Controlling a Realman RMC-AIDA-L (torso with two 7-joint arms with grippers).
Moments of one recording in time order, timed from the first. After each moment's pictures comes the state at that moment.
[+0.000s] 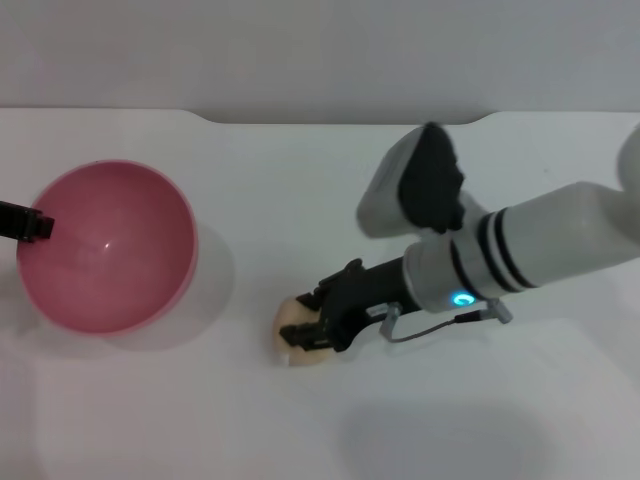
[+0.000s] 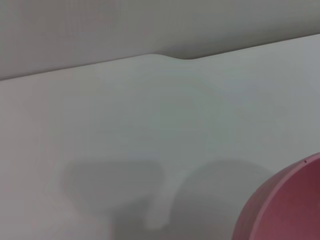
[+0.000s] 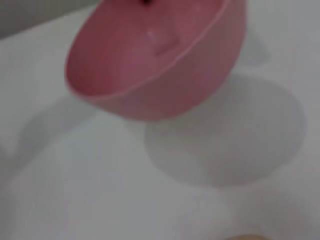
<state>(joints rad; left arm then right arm) -0.39 -2.05 1.02 1.54 -0.53 -1.53 0.56 0.71 2.08 -1.83 -0.77 -1.79 -0.89 2.01</state>
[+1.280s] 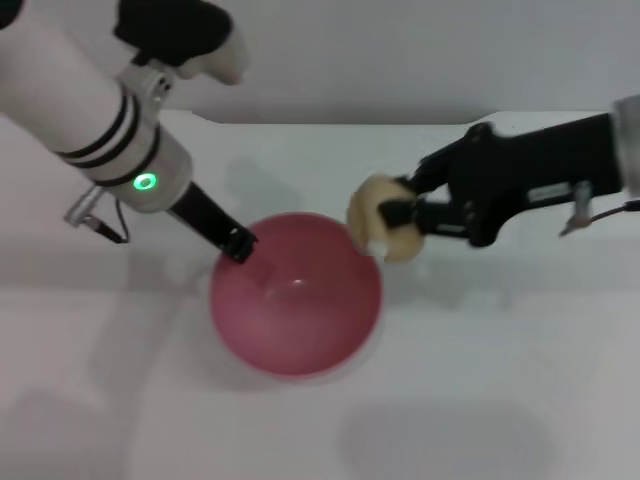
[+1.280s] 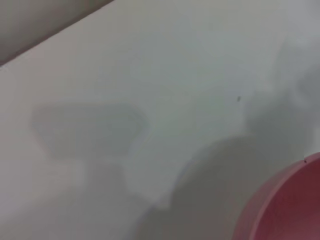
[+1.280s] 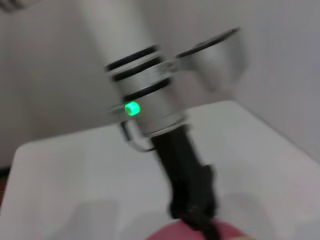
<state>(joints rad) -0.76 -2.07 1.44 1.17 -0.54 -1.45 0.42 0.54 2.07 -1.15 -1.32 -1.96 -1.59 1.90</state>
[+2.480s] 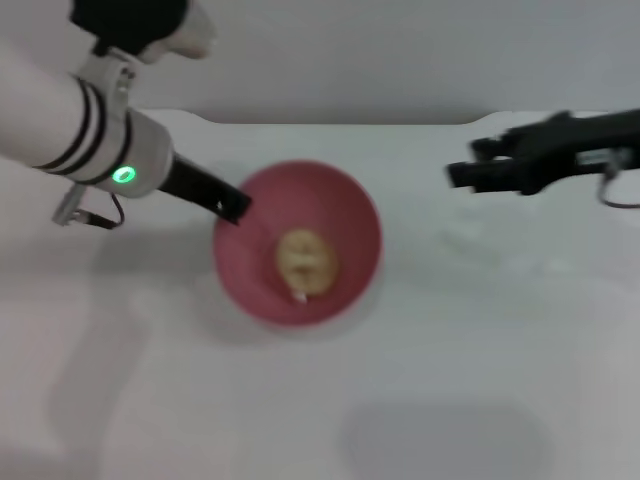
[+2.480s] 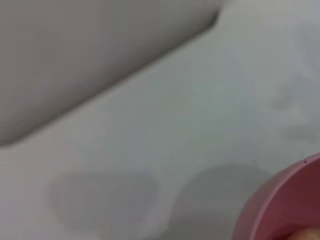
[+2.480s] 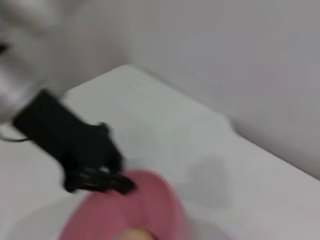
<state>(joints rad) -0.60 -2.06 1.49 1.35 -0.59 -1.27 0.42 0.50 2.08 -1.06 -1.32 -2.15 -1.44 2.19</state>
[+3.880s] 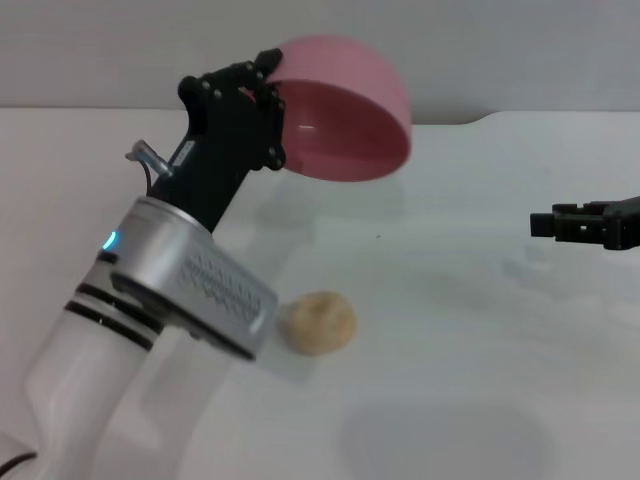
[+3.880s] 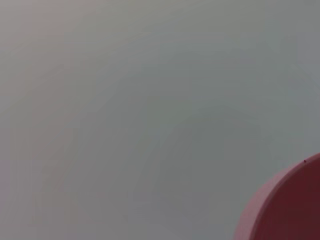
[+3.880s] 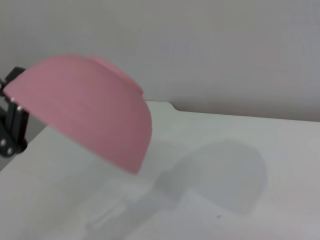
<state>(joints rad) -0.25 -2.08 2.32 0.88 -0.59 0.94 1.15 0.38 2.08 -0.80 -1.16 -2.10 -1.54 2.14</state>
